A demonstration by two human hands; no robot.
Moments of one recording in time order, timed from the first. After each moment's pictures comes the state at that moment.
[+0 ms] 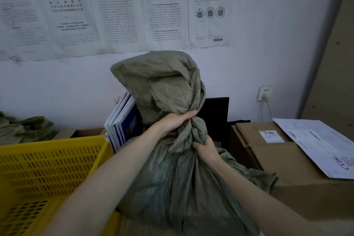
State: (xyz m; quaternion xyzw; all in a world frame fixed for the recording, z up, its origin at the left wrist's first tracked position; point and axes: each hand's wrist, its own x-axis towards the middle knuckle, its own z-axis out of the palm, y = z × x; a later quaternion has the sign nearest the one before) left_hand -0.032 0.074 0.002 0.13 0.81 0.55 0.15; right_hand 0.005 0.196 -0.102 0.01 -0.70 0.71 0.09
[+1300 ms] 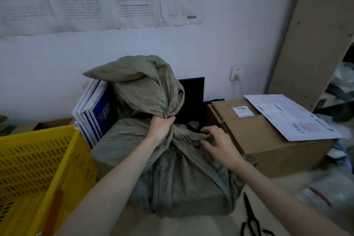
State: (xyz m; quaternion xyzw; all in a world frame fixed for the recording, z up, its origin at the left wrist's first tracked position) left_hand -0.024 0.097 -0.091 0.09 0.76 0.64 0.02; right_hand 0.091 0.278 -0.124 0.02 -0.93 0.34 0.17
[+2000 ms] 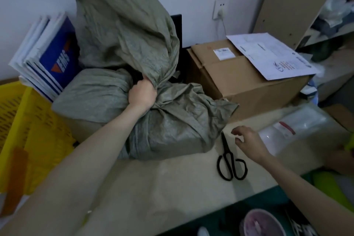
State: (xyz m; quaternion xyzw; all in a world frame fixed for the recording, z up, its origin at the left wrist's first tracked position) left_hand -0.001 0.120 -0.140 0.13 0.97 0.18 -0.03; right_hand 0.218 0.386 -0.270 -0.16 -0.95 0.25 0.04
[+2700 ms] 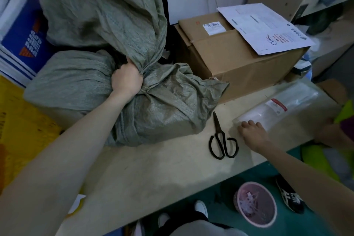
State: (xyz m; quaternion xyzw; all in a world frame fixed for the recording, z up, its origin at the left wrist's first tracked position) left_hand 0.004 0.125 -0.149 0.13 0.98 0.11 -0.06; right_hand 0.255 0.421 -0.322 -0.12 -0.97 -0.11 -0.18
